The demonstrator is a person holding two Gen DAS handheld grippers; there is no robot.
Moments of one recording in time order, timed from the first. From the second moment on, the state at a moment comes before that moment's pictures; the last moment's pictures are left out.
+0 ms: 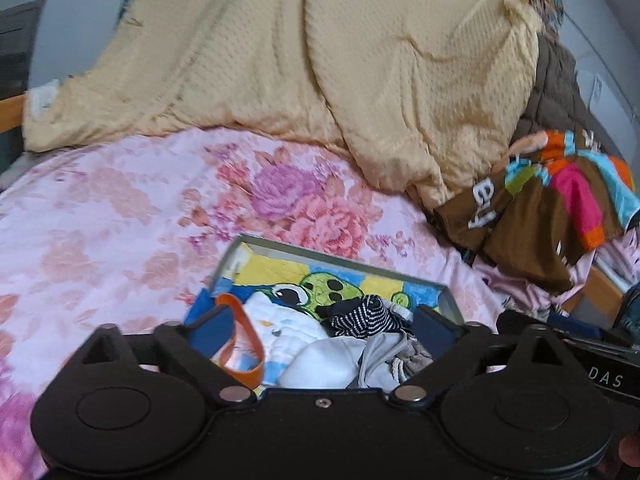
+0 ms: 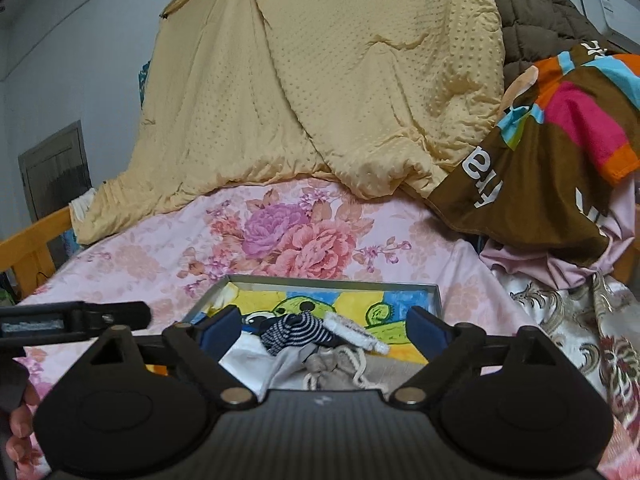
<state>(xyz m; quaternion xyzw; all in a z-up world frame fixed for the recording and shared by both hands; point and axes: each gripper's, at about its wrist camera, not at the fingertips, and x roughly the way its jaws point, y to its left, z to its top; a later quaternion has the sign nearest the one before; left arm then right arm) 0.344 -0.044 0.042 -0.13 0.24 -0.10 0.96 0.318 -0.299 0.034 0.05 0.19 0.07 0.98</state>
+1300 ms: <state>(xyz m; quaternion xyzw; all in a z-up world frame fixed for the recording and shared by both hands) 0.114 -0.002 0.039 -0.06 0.22 -0.08 0.97 0.113 -0.253 0.029 0.07 0.18 0.09 0.98</state>
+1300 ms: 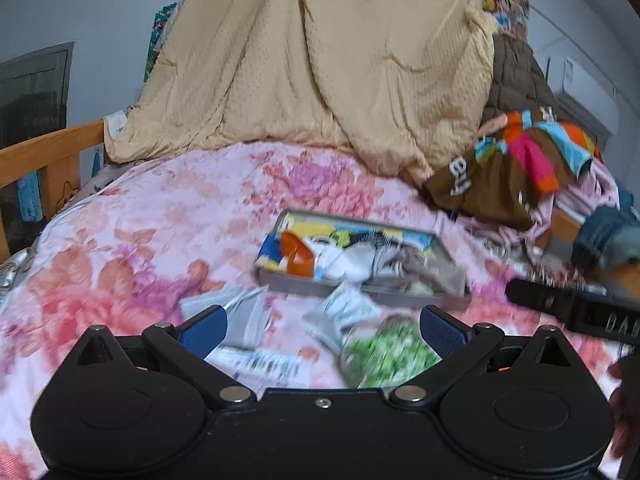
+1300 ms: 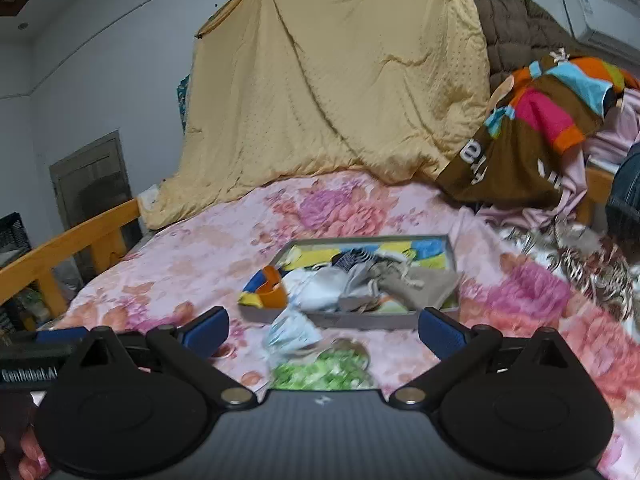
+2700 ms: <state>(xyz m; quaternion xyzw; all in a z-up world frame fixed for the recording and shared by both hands) 0.110 0.055 -0.013 -0.11 0.32 -0.01 0.94 0.102 -0.178 -0.007 -0.06 0.29 0.12 0.95</state>
